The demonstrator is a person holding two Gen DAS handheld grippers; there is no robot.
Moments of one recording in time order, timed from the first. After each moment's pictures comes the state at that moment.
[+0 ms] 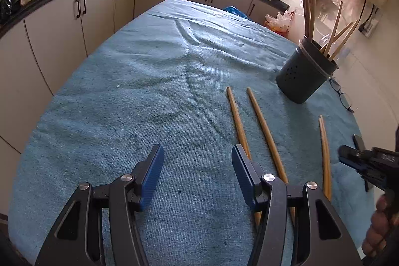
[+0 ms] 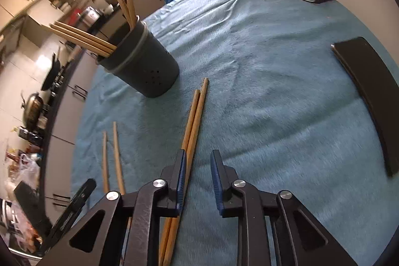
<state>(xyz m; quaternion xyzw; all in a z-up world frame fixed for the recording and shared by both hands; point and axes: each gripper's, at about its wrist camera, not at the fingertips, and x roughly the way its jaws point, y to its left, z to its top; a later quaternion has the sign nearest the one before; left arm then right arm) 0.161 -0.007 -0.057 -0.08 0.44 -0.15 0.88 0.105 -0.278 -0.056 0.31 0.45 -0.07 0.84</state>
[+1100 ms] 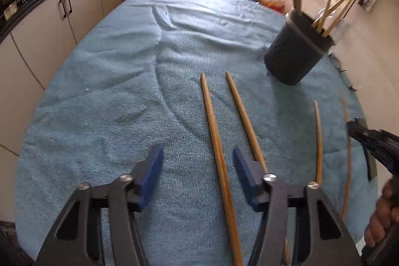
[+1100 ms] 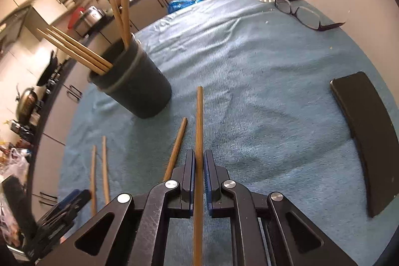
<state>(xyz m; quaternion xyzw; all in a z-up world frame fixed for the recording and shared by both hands) 0.180 -0.059 -0.056 -0.01 0.50 -0.14 0.86 0.108 -0.295 -0.040 0.27 0.42 -0.08 0.86</state>
